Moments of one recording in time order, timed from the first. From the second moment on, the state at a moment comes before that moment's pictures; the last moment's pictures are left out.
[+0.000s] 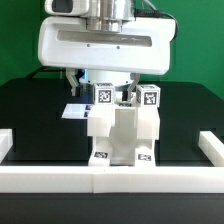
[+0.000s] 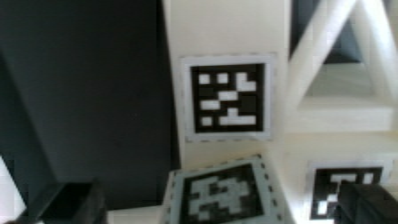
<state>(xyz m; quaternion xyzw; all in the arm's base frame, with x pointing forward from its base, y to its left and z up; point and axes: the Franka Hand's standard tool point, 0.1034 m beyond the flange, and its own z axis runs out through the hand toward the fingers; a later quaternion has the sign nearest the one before) 0.560 -0.042 0.104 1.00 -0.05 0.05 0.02</state>
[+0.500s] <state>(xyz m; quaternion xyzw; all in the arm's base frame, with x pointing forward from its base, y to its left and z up) 0.560 -0.043 0.104 1.00 -0.03 0.04 0.02</state>
